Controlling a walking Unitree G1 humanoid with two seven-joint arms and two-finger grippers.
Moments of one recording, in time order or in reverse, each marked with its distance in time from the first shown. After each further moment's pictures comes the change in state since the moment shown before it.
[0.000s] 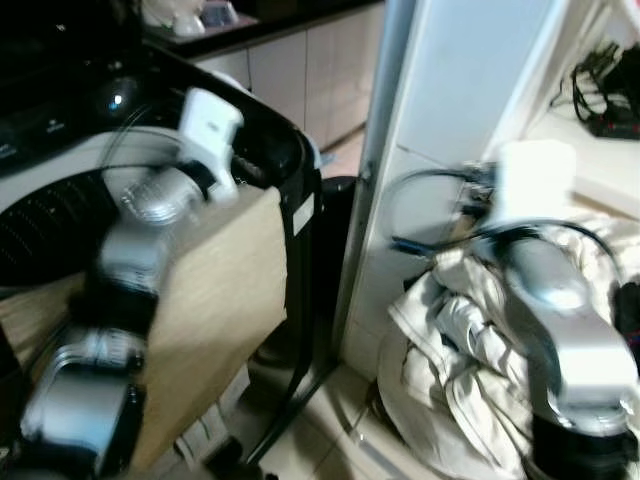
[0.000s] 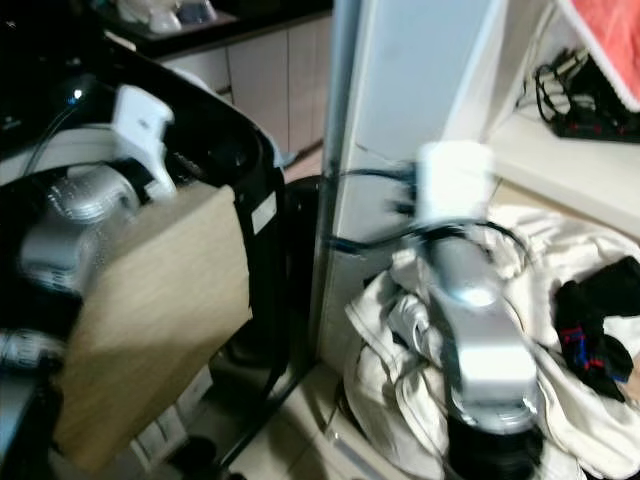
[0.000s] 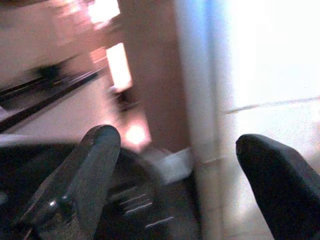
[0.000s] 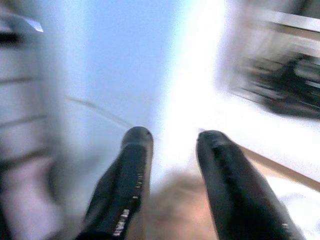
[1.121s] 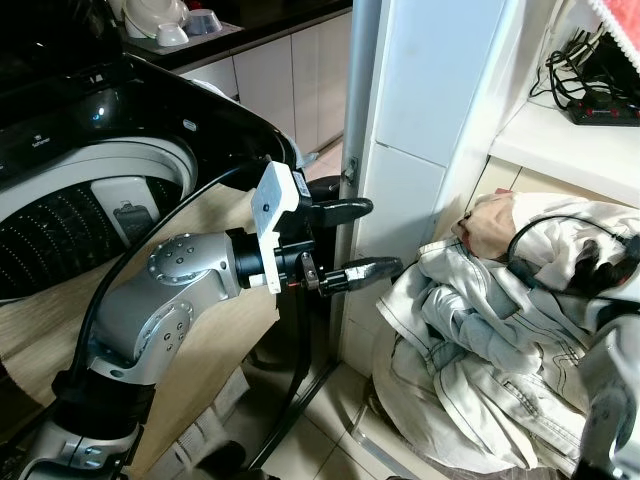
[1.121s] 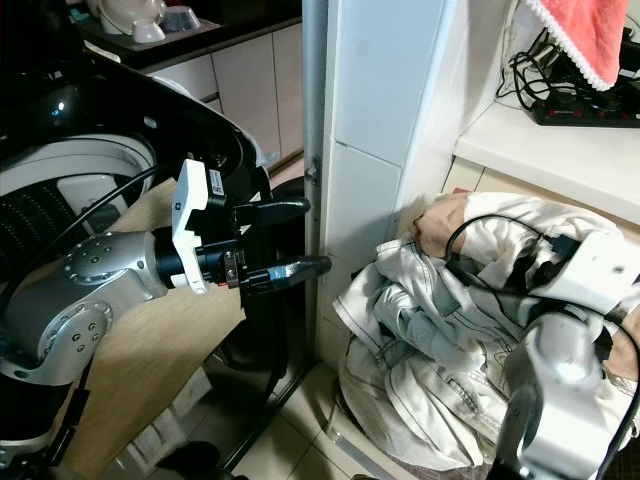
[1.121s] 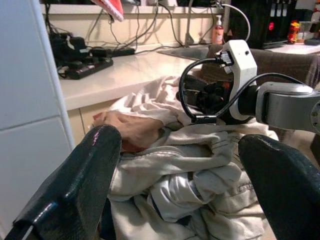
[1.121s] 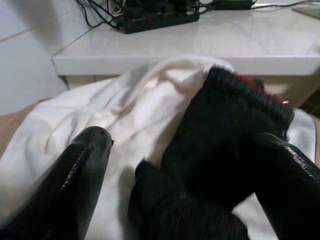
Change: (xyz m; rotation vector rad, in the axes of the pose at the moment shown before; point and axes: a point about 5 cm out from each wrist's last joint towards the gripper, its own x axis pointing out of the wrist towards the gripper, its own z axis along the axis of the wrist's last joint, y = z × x) left arm -0.039 -0.095 0.021 -0.219 -0.020 -0.632; right arm -0.030 -0.075 -0.063 0.212 0.168 -0.413
